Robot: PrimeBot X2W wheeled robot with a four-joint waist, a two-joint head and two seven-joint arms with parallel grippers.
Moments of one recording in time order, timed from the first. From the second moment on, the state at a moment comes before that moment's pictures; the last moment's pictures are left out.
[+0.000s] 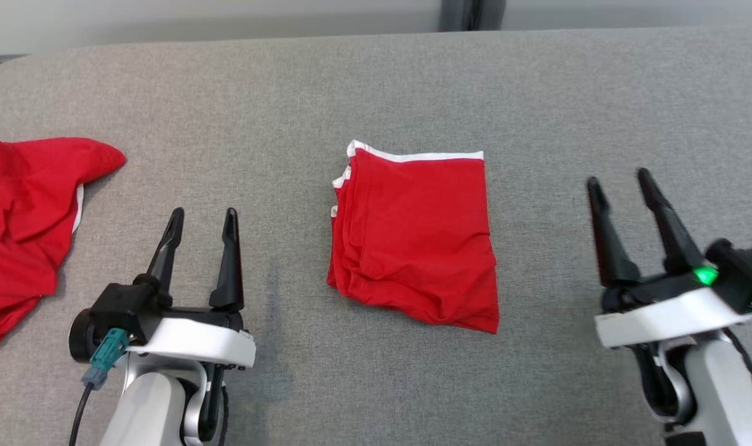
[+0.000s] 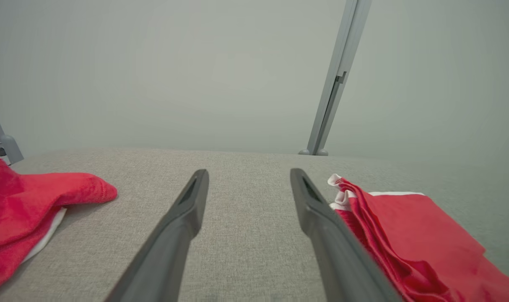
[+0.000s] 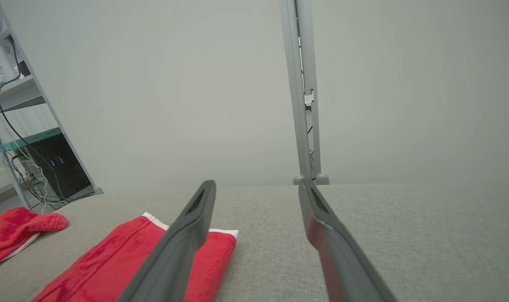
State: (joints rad) left arm -0.23 0.08 -0.15 0.20 -0.29 0.05 -0.26; right arm -0.30 -0.13 0.16 0.15 0.35 0.13 -0.25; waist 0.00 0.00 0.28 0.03
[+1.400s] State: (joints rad) left arm 0.12 0.18 -0.13 0.04 -0.31 0.13 -0.14; right arm 0.15 -0.06 -0.06 -0.10 0.23 0.13 -0.03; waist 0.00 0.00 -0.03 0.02
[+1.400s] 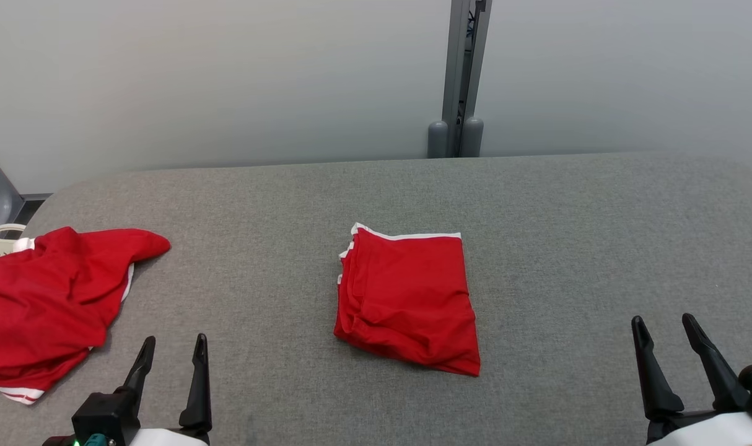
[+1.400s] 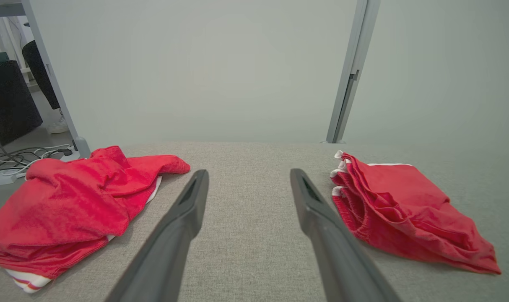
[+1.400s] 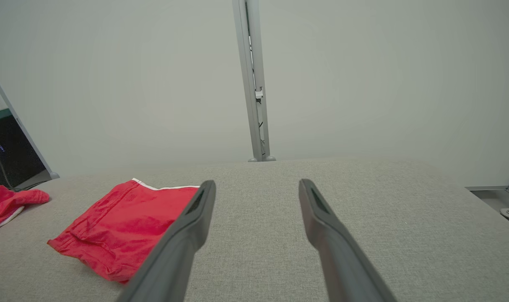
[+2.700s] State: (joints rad) left arm -0.15 0.13 -0.24 0.11 -0.28 0.10 -0.22; right arm -0.09 -0.16 0.07 0.20 0.28 0.13 -0.01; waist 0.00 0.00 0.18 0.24
